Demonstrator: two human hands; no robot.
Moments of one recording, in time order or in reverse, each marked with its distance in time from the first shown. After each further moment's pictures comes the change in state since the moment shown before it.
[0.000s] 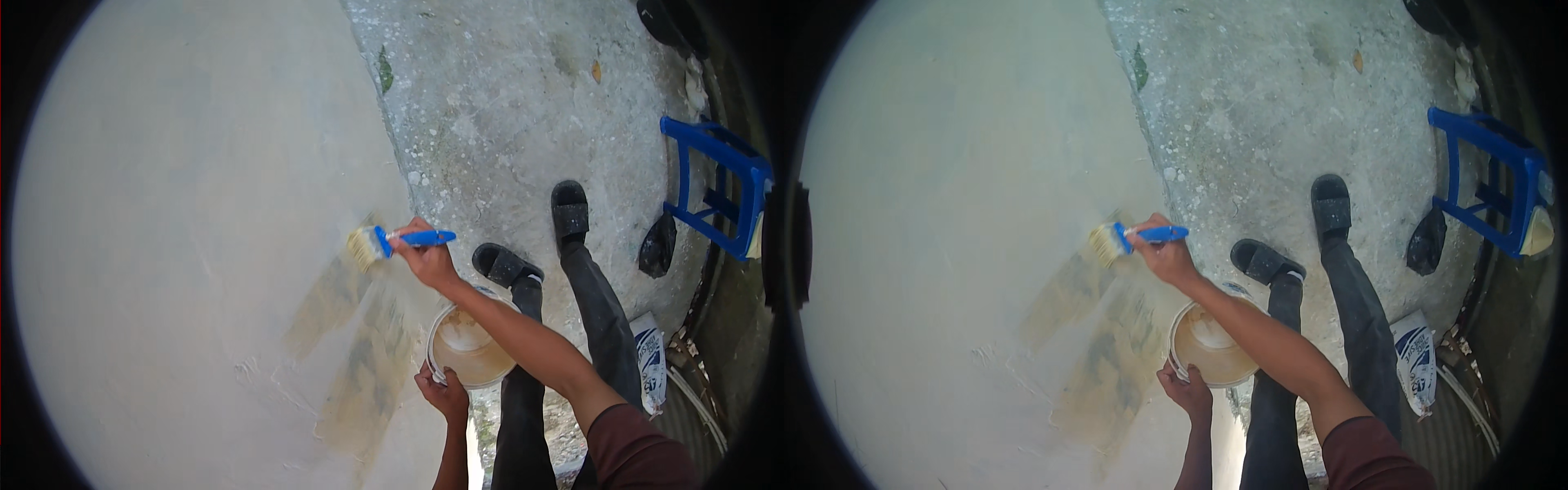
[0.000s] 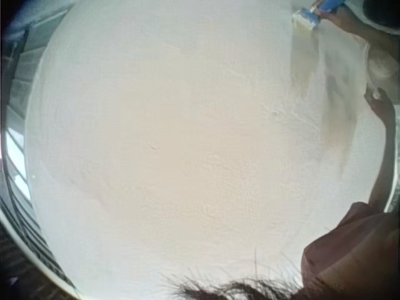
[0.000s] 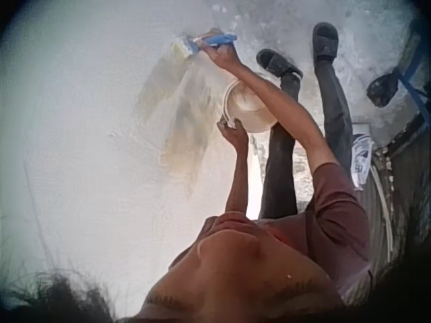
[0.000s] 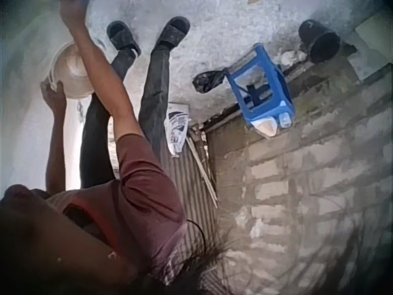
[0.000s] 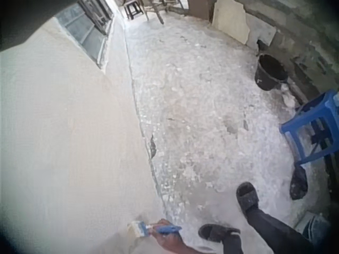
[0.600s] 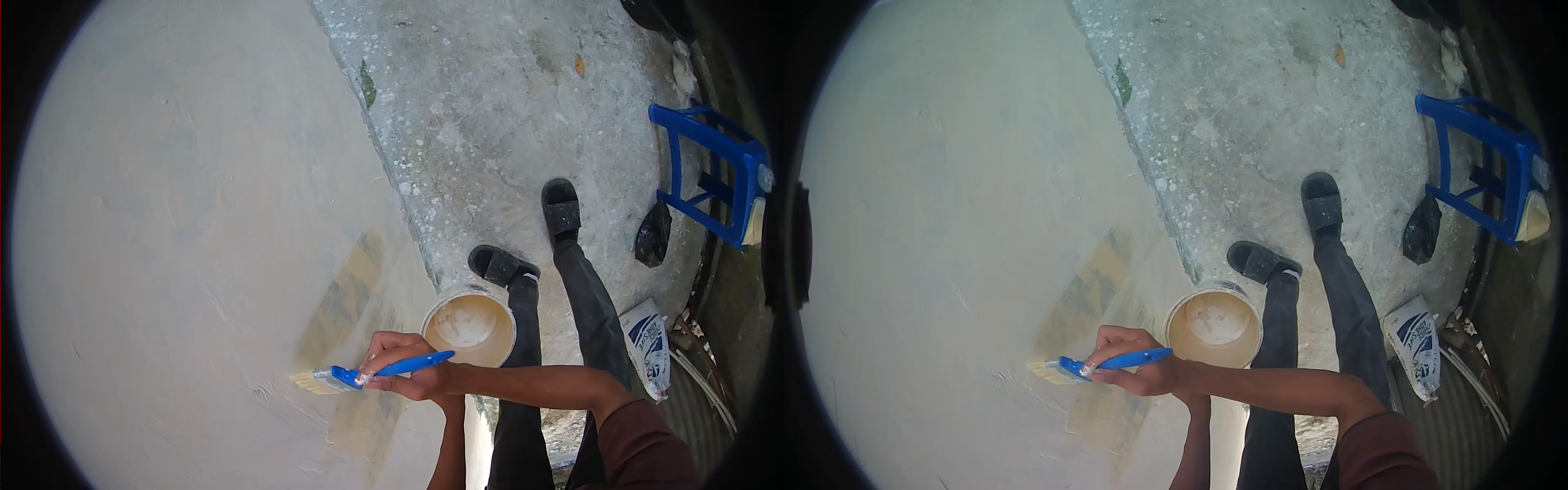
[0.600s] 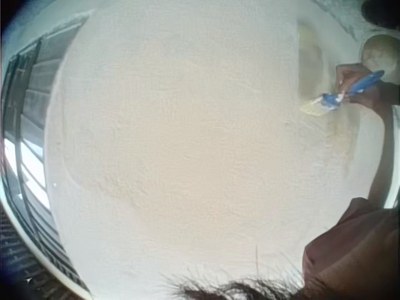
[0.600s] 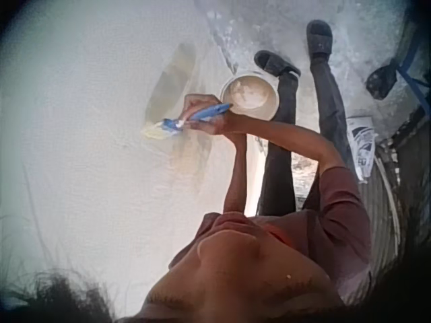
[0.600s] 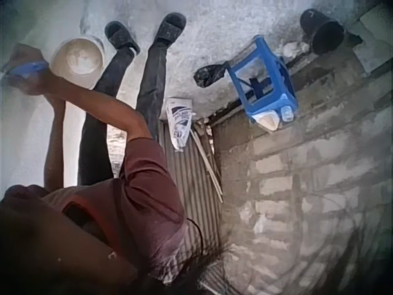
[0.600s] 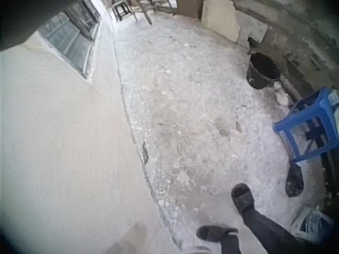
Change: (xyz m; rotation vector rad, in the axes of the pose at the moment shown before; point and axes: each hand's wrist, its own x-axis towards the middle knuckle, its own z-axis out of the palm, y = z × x) left_hand 0.016 0.010 -0.001 0.065 -0.031 -0.105; right_hand -0.061 -0.151 0.029 0.419 -0.381 0.006
